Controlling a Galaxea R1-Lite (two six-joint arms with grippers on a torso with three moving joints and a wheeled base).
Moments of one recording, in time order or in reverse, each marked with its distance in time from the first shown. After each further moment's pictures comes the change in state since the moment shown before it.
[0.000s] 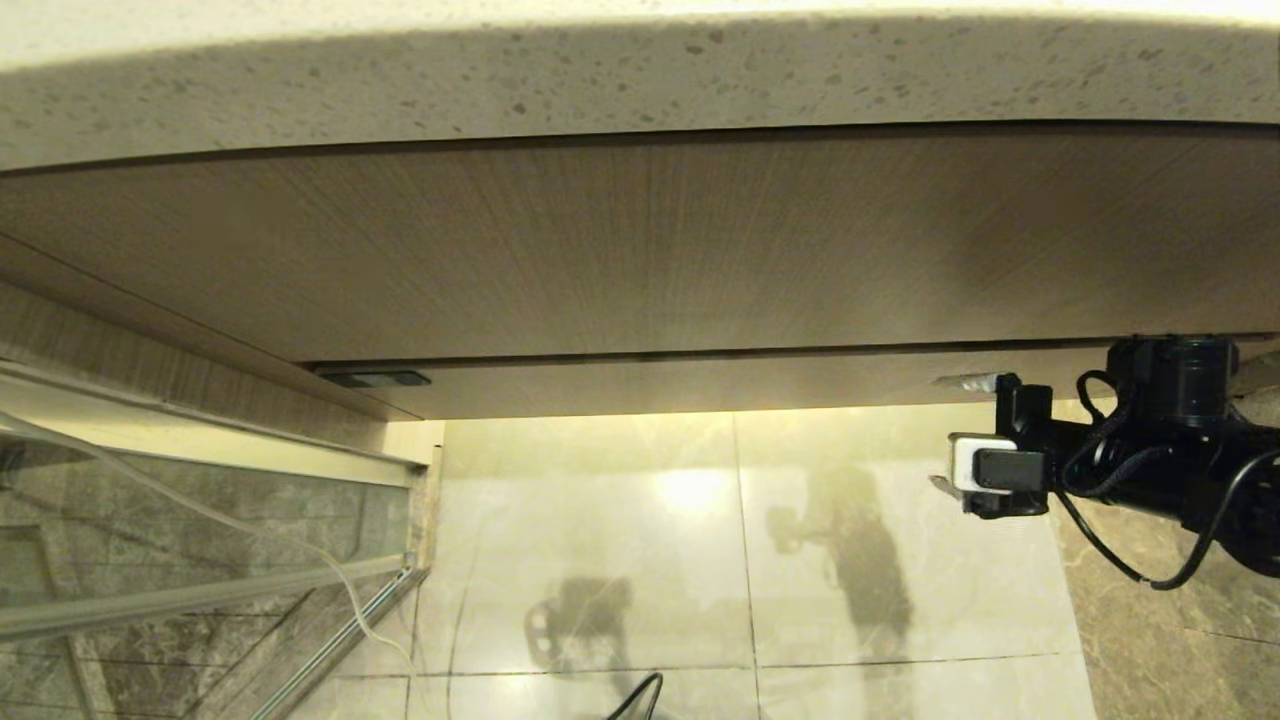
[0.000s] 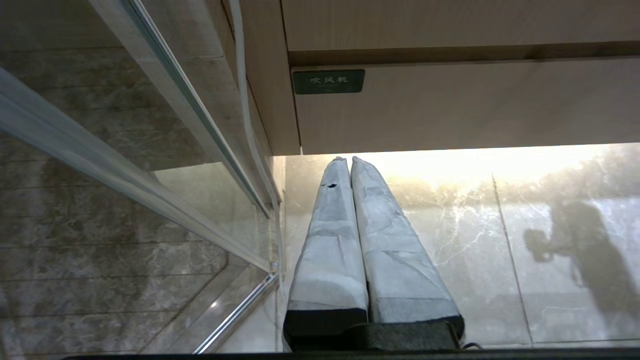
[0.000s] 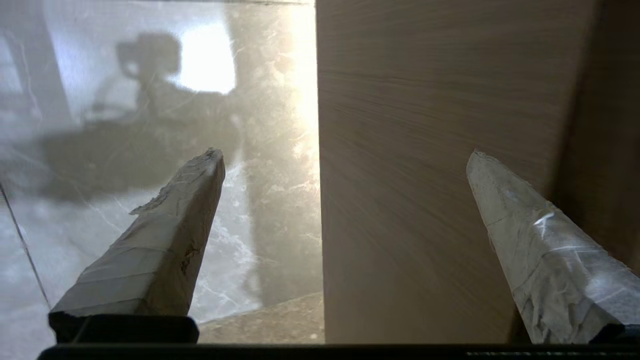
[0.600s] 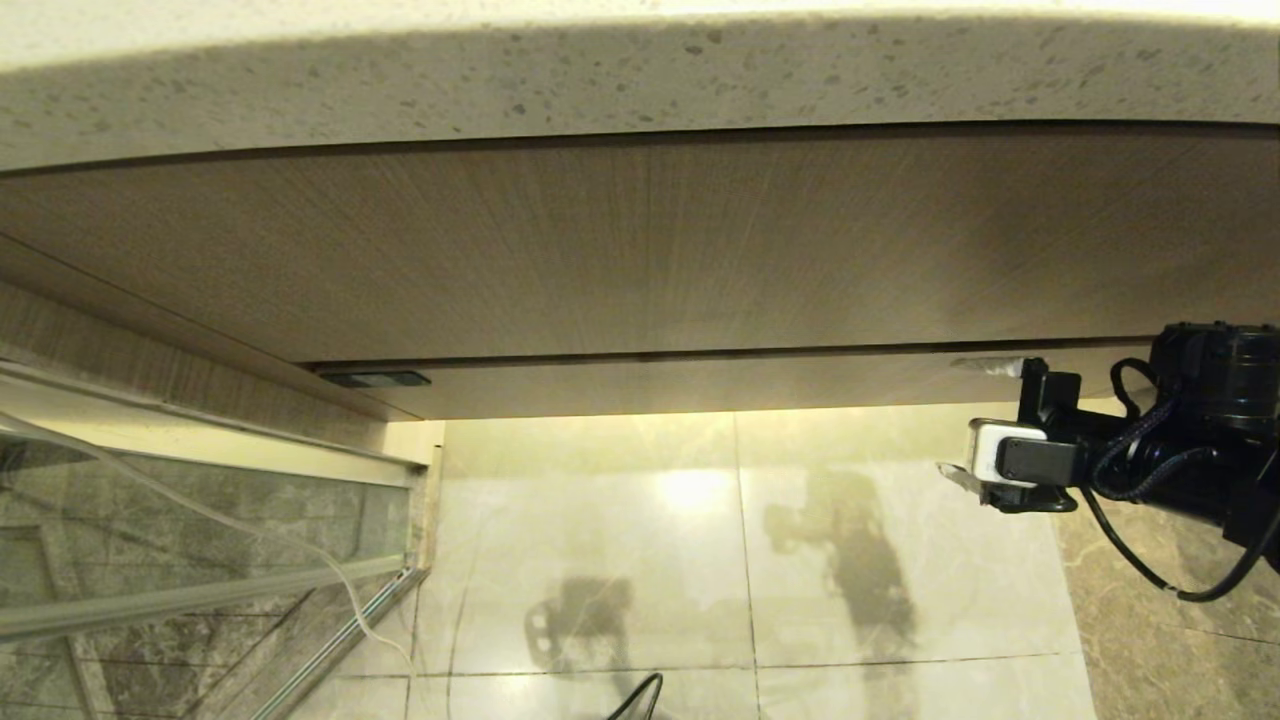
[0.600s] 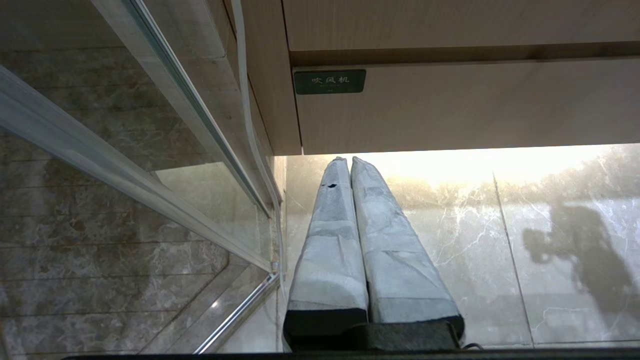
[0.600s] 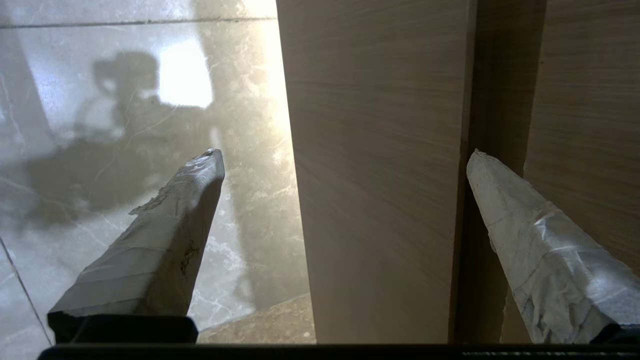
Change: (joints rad) left arm 0.001 0.000 0.000 0.000 0.000 0.000; right arm 0.017 -0.091 0.046 -0.029 0.000 0.060
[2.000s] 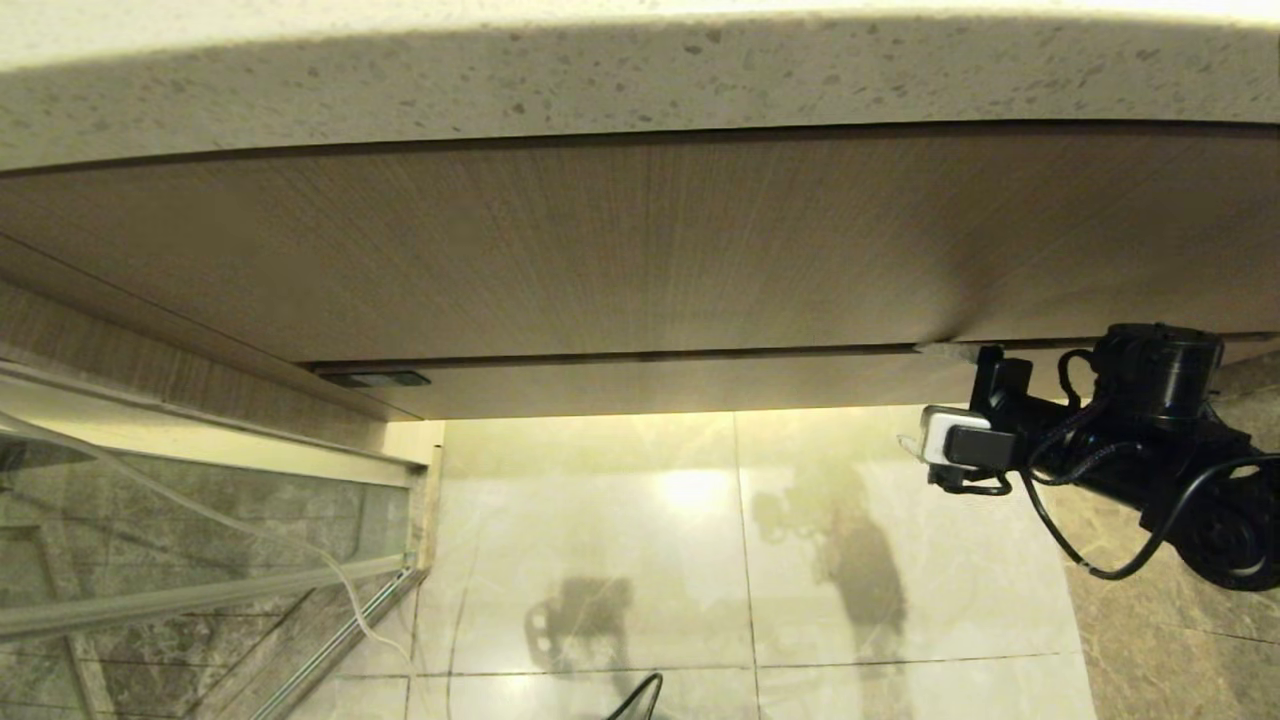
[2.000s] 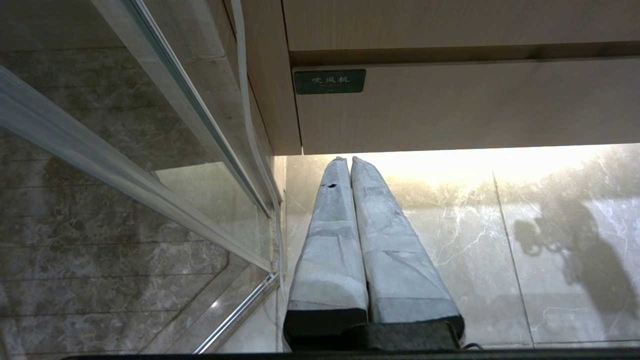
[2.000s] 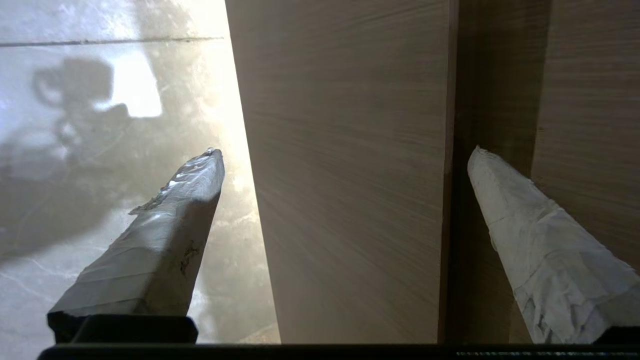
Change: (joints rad) left arm 0.000 0.000 0.000 0.000 0.000 0.000; right arm 0.044 0.156 -0.037 -0.251 -0.032 0.012
